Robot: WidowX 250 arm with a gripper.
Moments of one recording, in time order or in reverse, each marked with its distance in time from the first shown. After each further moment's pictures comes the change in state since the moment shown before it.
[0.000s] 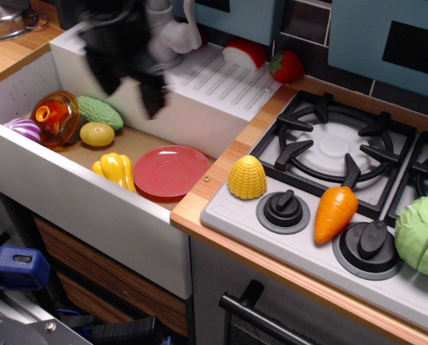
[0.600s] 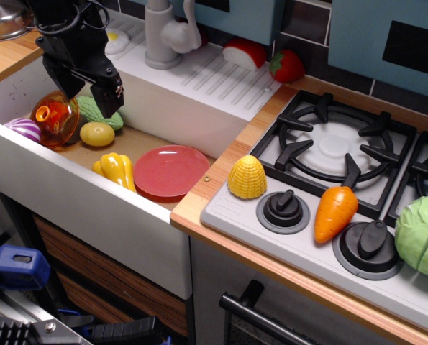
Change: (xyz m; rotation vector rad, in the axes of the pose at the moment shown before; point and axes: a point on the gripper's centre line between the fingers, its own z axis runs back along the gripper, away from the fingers) arm -0.013 0.067 -0.034 -0.001 -0.014 0.020
